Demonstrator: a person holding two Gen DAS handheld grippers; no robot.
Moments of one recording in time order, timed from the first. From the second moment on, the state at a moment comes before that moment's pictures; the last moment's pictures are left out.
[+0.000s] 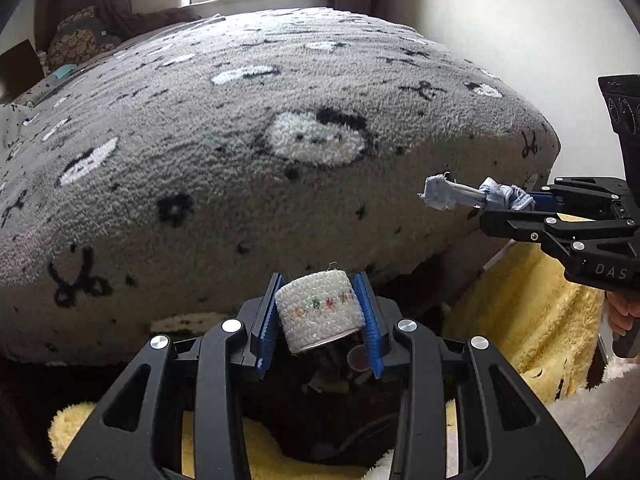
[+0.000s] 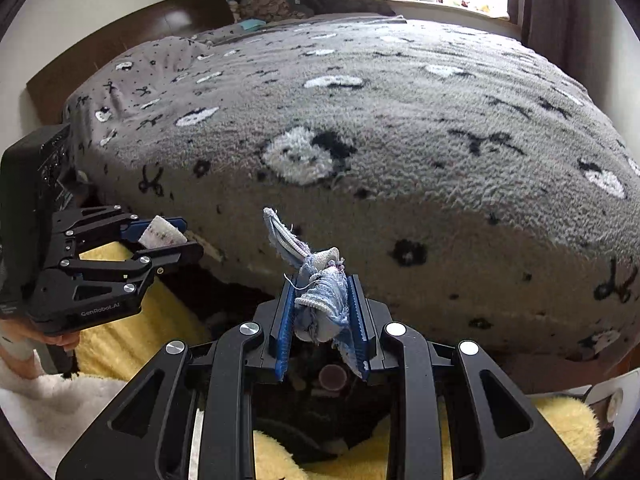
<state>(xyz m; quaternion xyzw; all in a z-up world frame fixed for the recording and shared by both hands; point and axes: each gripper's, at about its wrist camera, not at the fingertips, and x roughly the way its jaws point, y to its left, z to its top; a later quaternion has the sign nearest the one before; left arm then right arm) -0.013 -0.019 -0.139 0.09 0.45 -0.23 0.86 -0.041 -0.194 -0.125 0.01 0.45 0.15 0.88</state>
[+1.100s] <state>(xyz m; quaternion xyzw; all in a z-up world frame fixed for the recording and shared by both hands) 0.007 -0.030 -0.311 0.06 0.64 -0.25 0.73 -0.005 -0.182 -0.287 0.08 0.63 0.12 0.76</state>
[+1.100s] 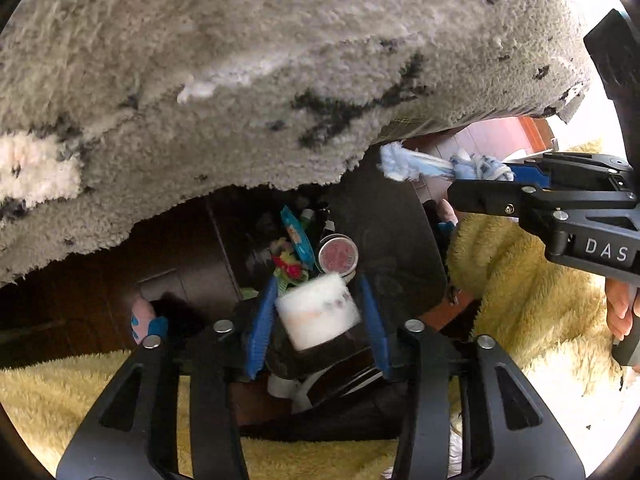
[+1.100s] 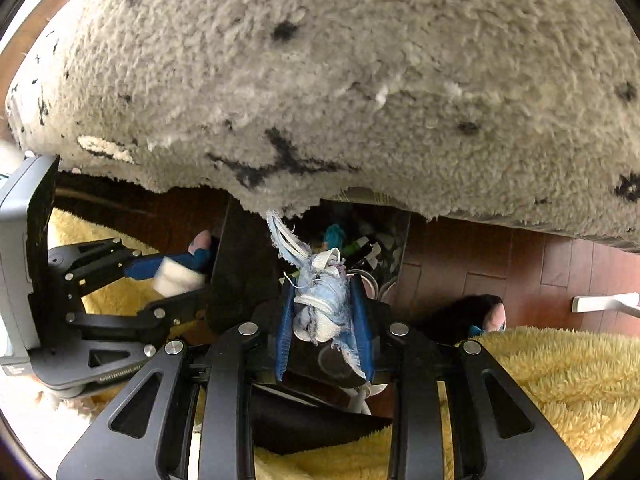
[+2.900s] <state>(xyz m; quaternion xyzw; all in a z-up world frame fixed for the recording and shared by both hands) -0.039 0.005 0.091 0.04 0.13 -0.13 0.98 -0.101 -0.242 0.082 0.02 0.12 -0.06 0.99</state>
